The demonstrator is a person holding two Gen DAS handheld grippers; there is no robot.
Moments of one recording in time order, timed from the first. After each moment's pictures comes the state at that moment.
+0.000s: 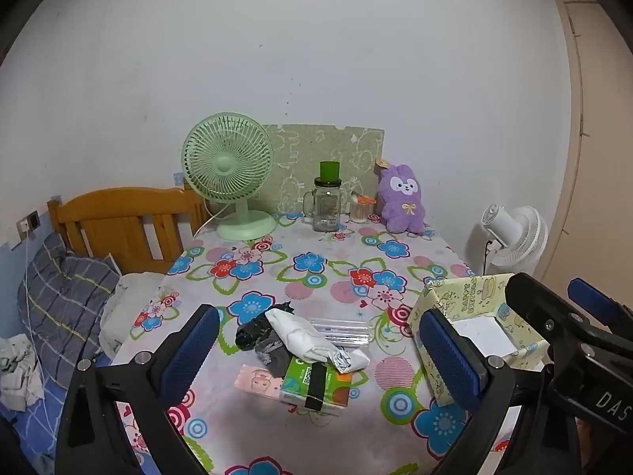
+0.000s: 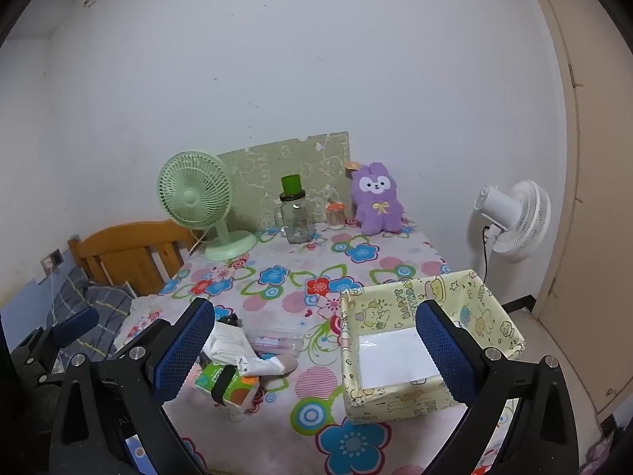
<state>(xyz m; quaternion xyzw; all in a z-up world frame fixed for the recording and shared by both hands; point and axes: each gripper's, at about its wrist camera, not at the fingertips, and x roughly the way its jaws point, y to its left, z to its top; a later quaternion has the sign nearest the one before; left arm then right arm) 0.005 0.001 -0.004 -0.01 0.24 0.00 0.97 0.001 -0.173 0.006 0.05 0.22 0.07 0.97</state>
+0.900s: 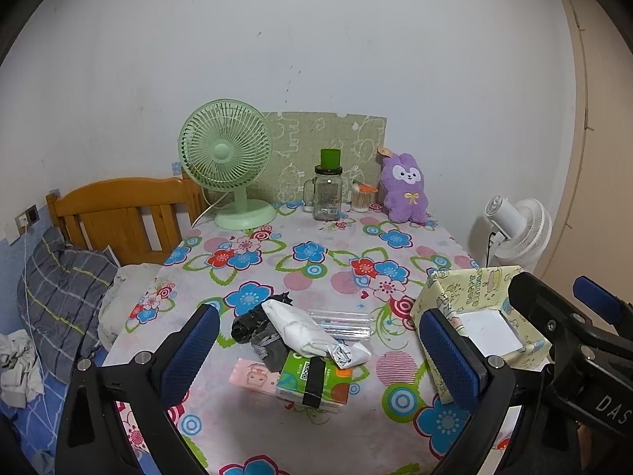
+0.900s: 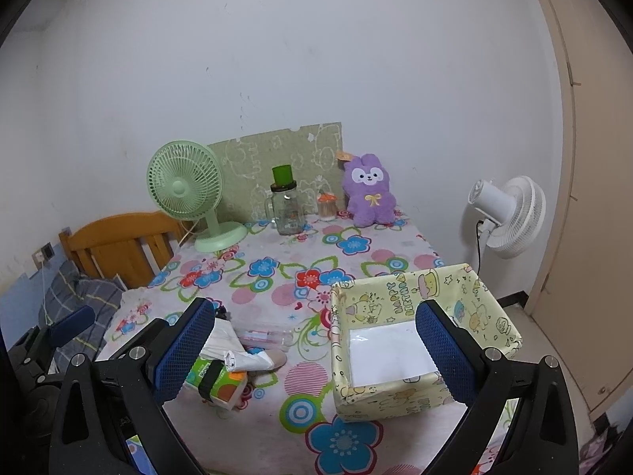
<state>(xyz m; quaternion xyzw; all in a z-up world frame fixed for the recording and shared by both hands) 0.013 -0.002 -0.014 -0.02 0.26 0.00 0.97 0.011 -0.173 0.000 0.04 0.24 0.05 0.97</state>
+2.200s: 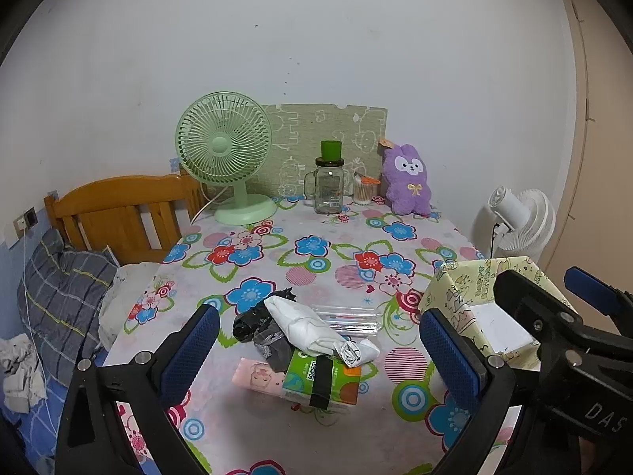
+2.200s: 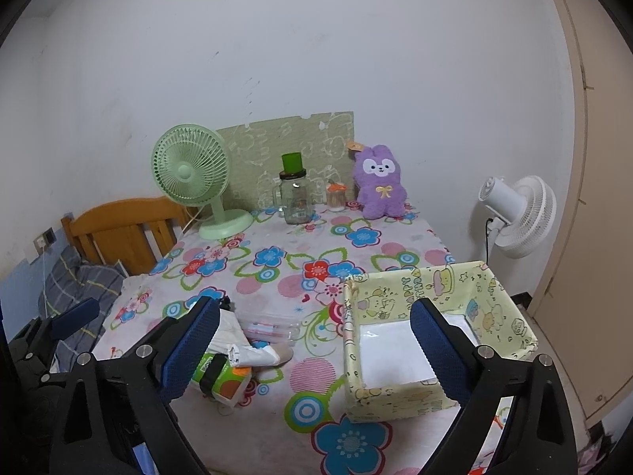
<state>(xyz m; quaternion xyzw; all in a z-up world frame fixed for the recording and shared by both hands) 0.025 0.004 -0.022 -0.01 0.27 0.00 0.96 0.025 -0.156 -0.008 0.03 0.25 0.07 0.96</state>
